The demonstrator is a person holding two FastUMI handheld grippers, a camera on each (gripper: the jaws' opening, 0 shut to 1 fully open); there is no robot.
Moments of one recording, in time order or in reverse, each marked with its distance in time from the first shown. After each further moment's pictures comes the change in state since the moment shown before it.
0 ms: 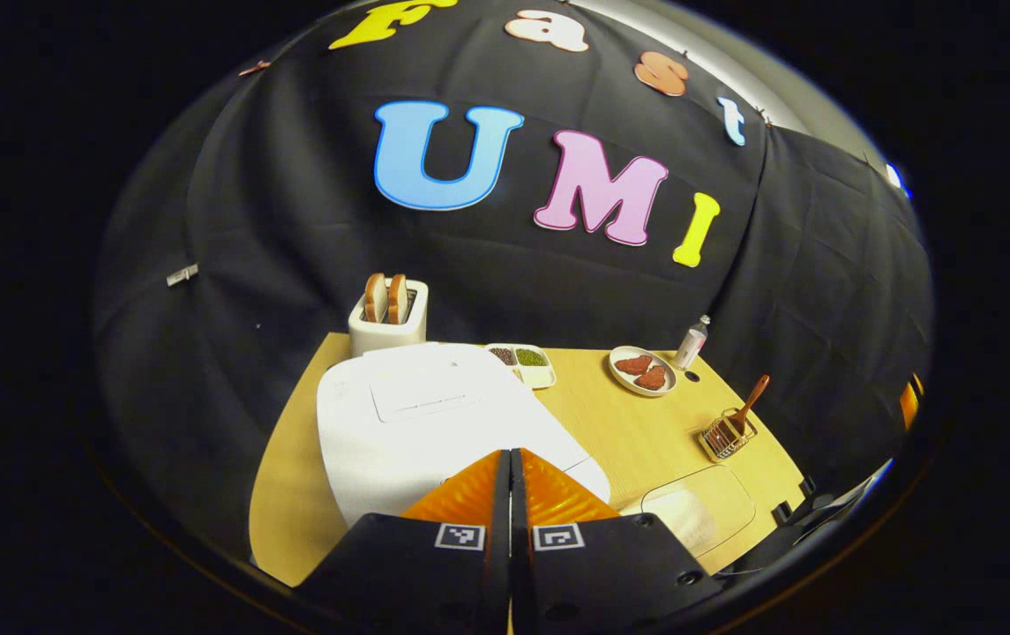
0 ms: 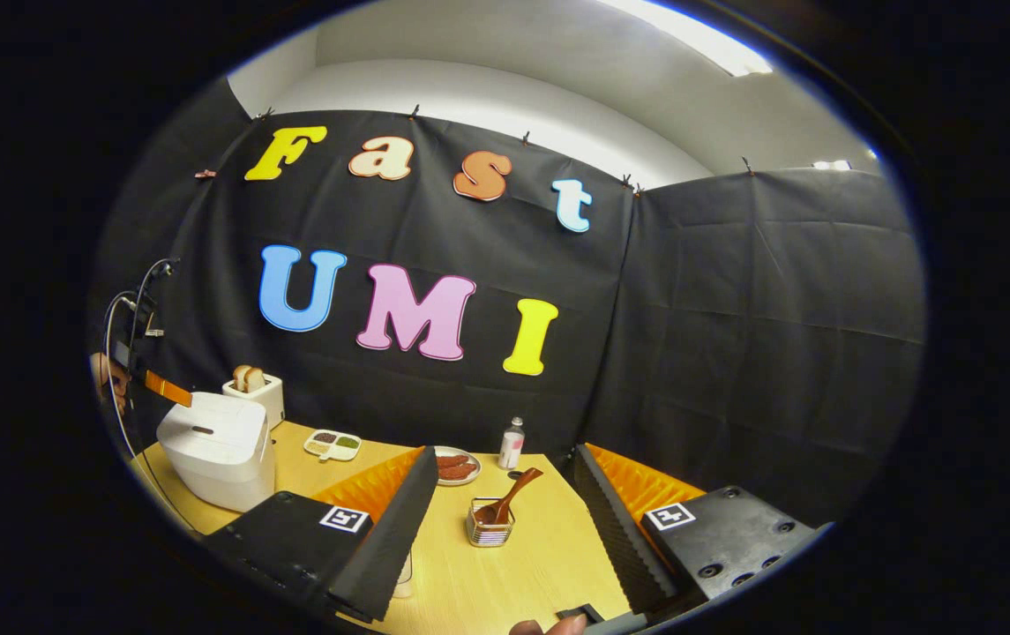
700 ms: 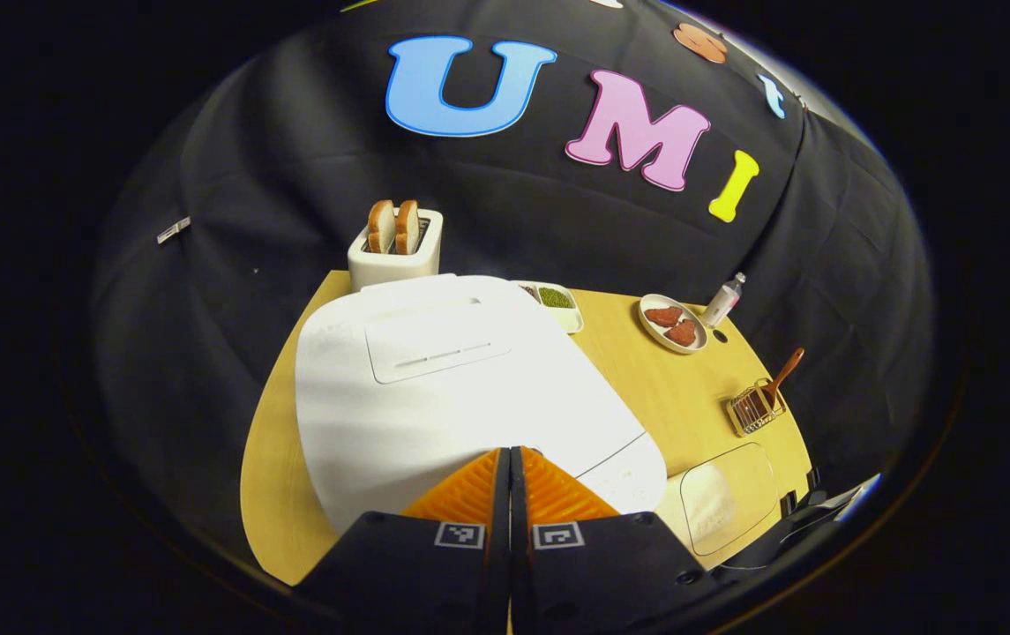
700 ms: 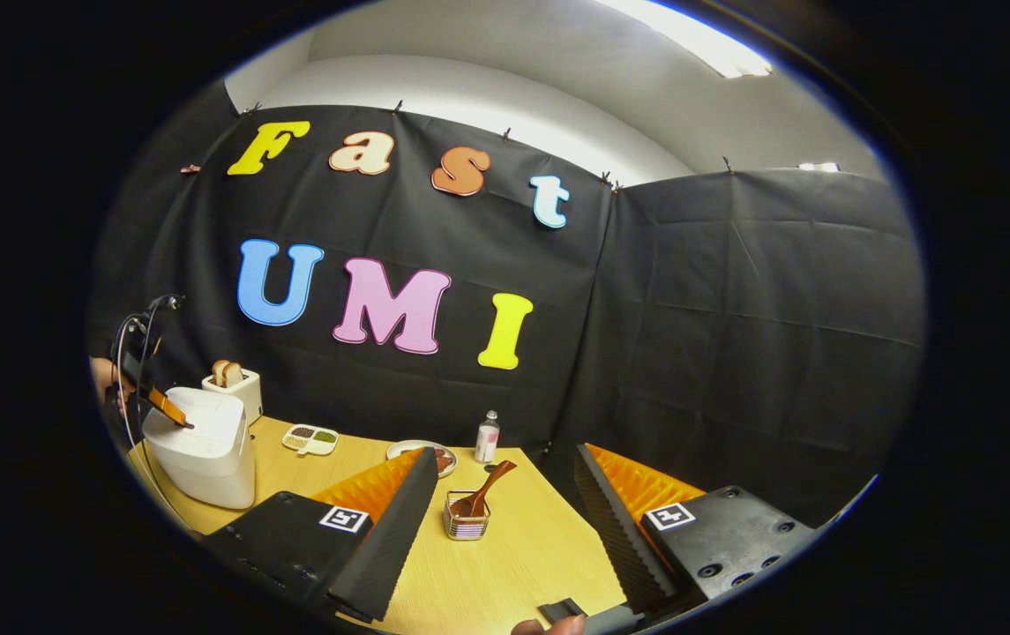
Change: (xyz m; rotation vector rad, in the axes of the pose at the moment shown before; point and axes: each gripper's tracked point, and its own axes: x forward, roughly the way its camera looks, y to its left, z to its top) left arm 0.046 0.020 -0.040 -0.026 0.193 0.040; right arm -0.008 -0.018 -0.002 -0.008 0.013 -0.060
